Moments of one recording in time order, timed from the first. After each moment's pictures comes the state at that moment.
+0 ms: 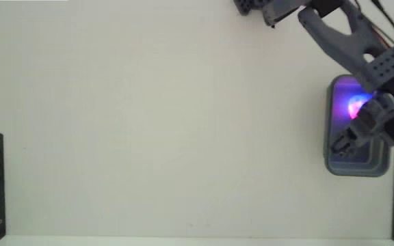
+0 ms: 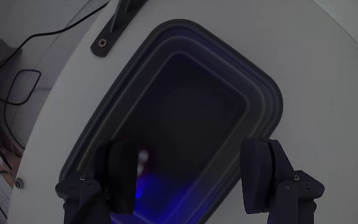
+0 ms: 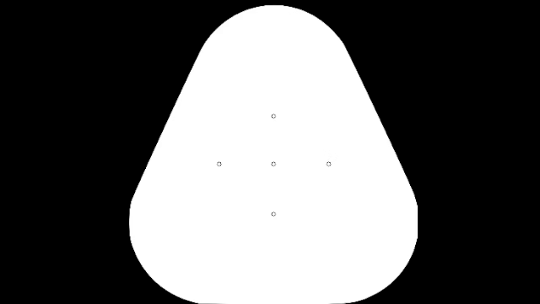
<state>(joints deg) -36.1 87.3 65.3 82.9 -0.3</state>
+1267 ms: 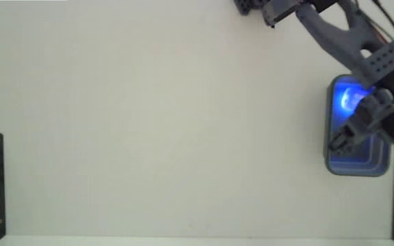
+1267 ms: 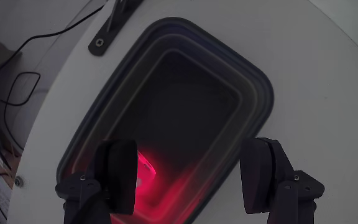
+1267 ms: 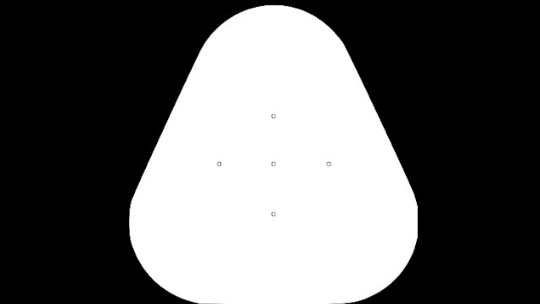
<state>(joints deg) -34.8 92.1 69.3 82.4 -0.3</state>
